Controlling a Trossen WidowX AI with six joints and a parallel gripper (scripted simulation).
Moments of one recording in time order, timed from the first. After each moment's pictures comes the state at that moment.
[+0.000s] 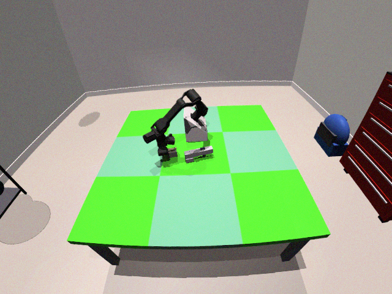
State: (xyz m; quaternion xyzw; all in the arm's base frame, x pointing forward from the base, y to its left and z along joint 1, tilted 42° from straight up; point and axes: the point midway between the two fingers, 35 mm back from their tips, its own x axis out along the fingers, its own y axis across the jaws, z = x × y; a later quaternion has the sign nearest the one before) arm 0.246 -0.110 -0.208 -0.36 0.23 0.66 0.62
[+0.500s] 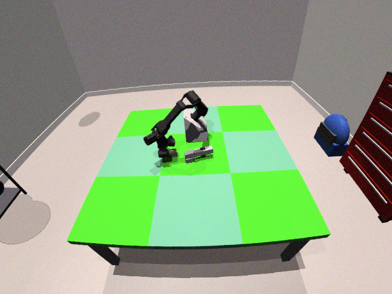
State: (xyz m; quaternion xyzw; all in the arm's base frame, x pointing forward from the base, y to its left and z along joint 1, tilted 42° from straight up) arm 0.246 -0.100 -0.219 -0.36 0.23 0.66 0.62
